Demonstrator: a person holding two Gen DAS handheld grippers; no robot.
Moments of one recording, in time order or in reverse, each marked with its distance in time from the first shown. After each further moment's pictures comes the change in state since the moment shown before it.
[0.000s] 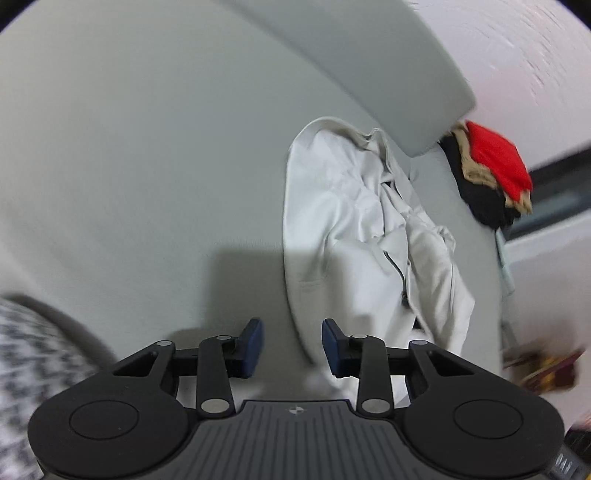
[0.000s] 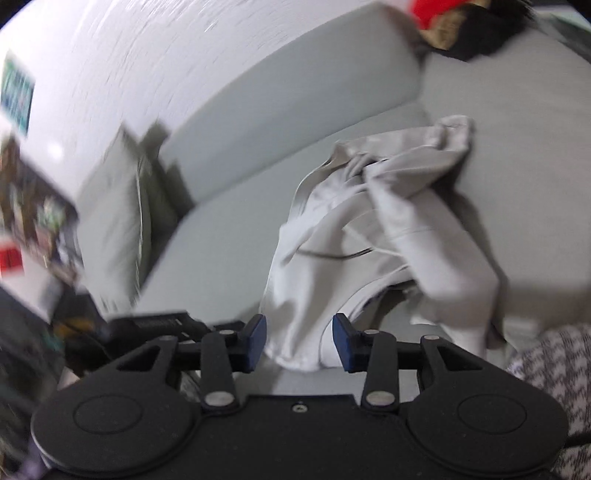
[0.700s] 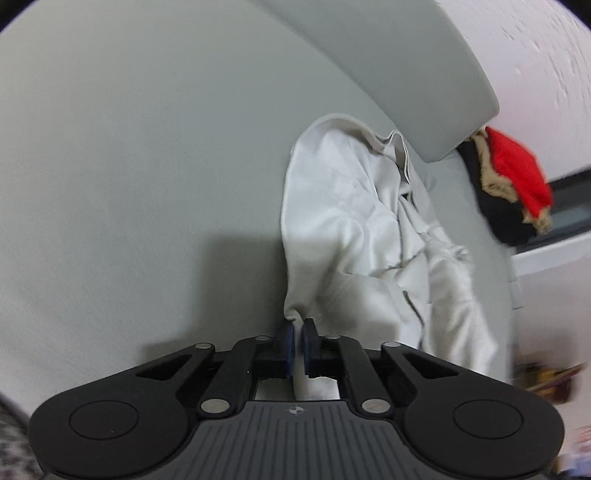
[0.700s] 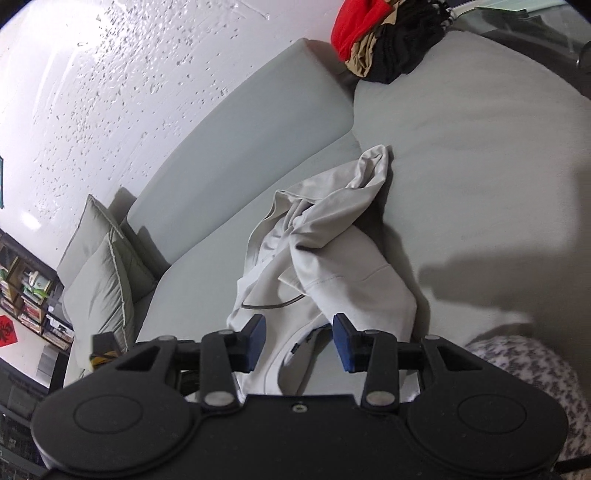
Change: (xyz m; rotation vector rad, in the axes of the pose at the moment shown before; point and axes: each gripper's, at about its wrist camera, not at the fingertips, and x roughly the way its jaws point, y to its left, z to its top) left arm 0.030 -0.025 0.019 0.092 -0.062 0.127; right arm -0.031 -0.055 0.014 0.146 -0.115 -0.055
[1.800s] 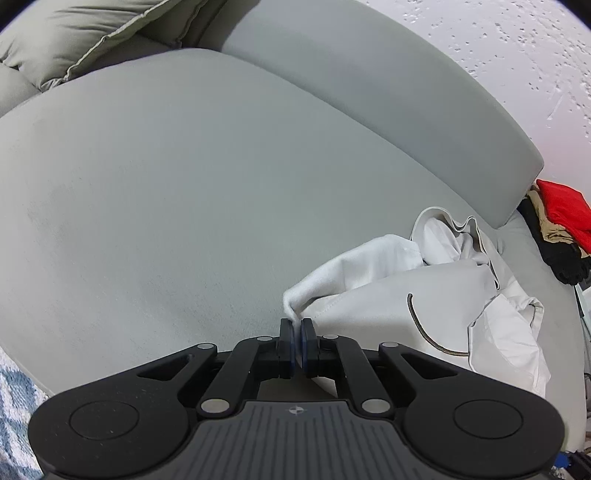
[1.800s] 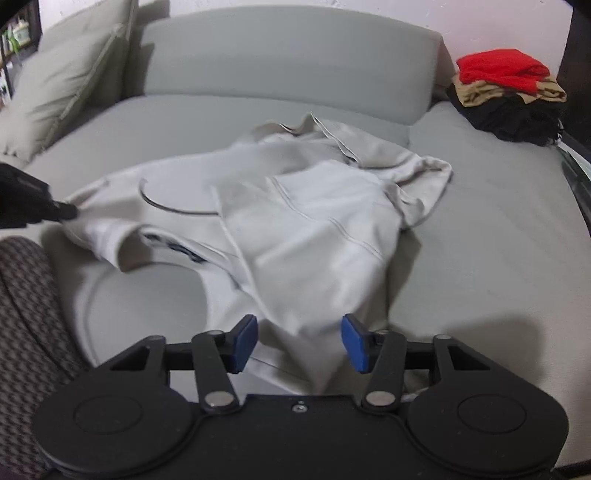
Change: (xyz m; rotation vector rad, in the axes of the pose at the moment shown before) left arm -0.086 0.063 -0.029 -0.001 -0.244 0.217; right arm 0.075 0.071 -0.056 -0.705 0.188 -0.366
